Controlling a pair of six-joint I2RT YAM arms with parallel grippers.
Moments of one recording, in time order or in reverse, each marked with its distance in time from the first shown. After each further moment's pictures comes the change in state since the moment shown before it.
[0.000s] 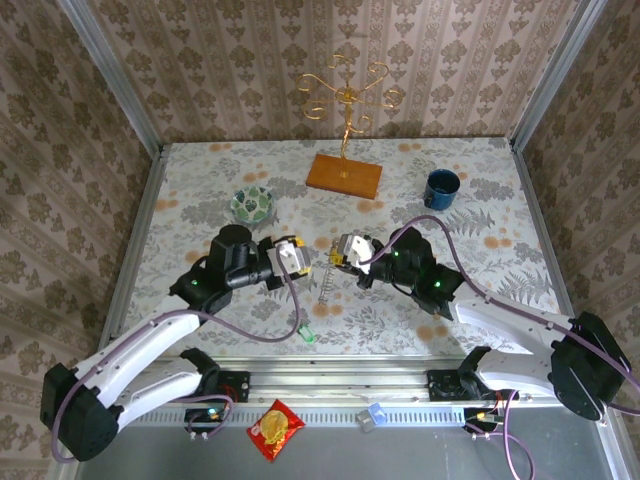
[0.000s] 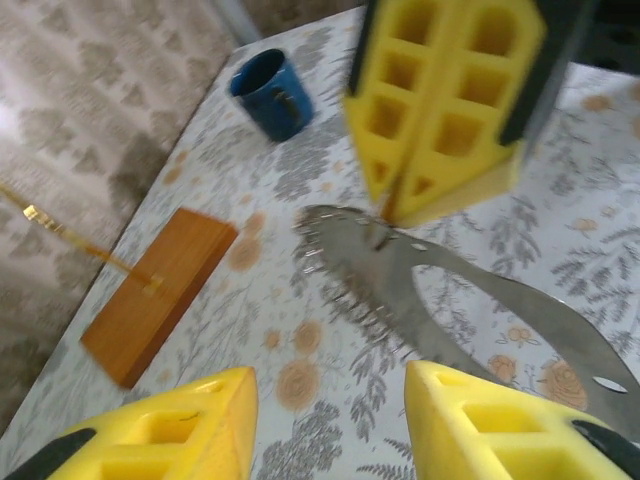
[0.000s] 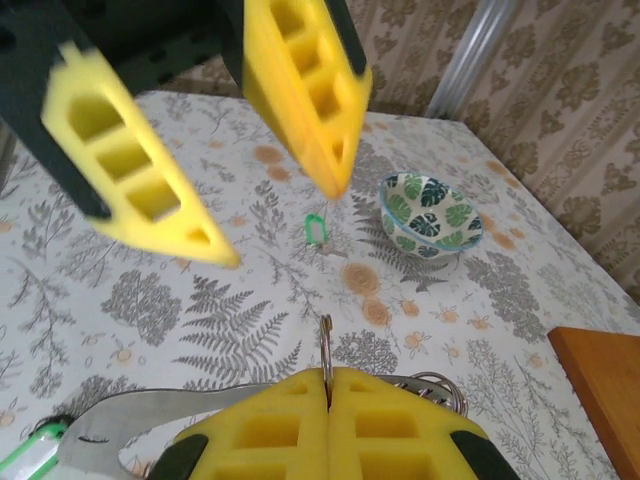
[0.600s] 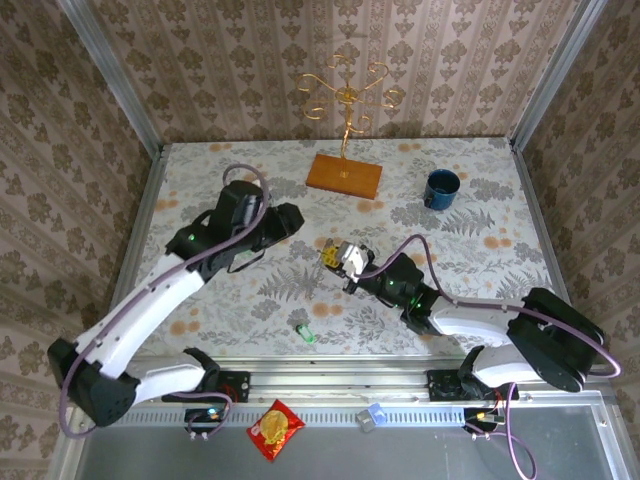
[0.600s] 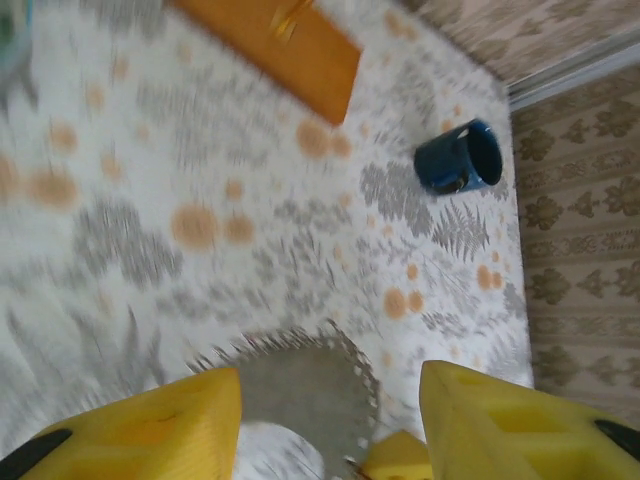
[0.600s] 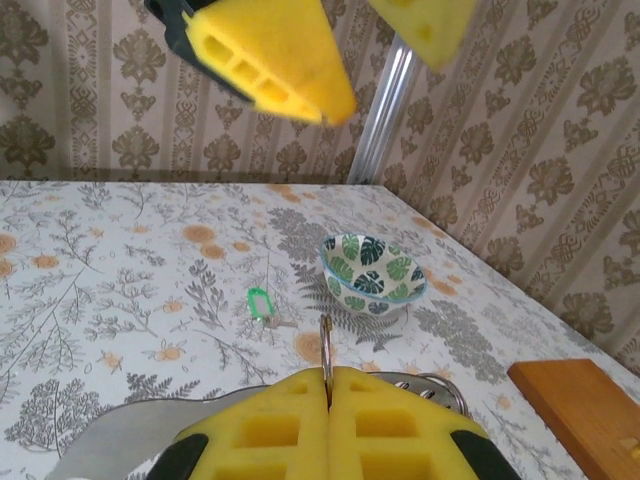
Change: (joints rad) left arm 0.005 0.166 0.445 -0.417 -0.370 -1.497; right arm 0.108 0.167 -0.204 0.643 0.260 0.153
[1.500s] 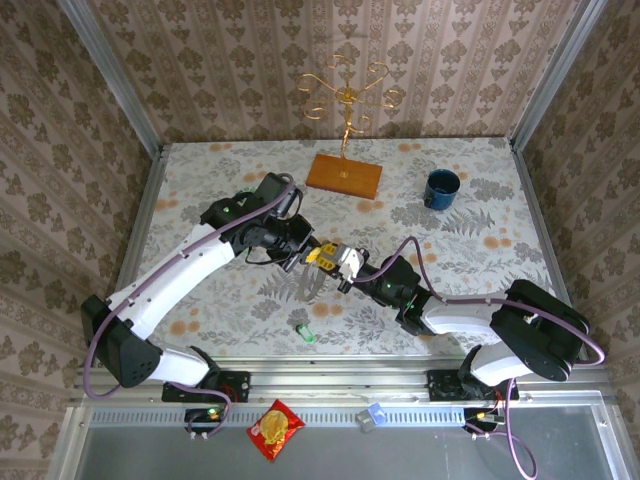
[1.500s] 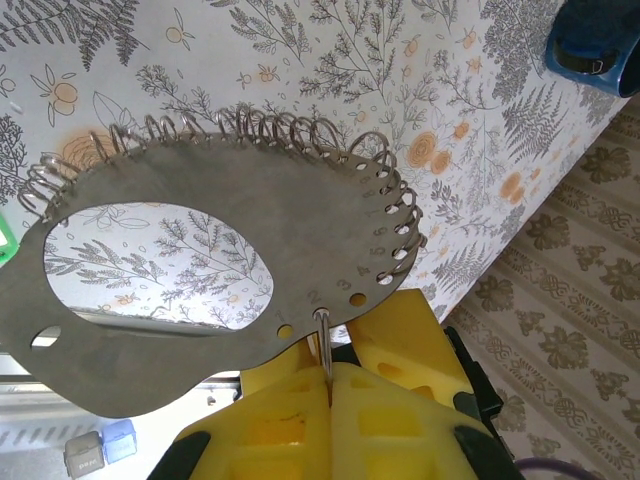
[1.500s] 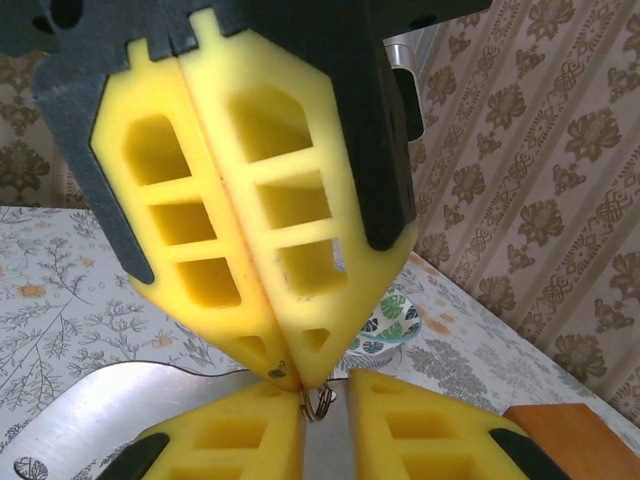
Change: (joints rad) left arm -0.078 0.284 0.266 -0.393 0.312 -0.683; right arm 0.034 0.103 0.000 0.194 0.019 -0.034
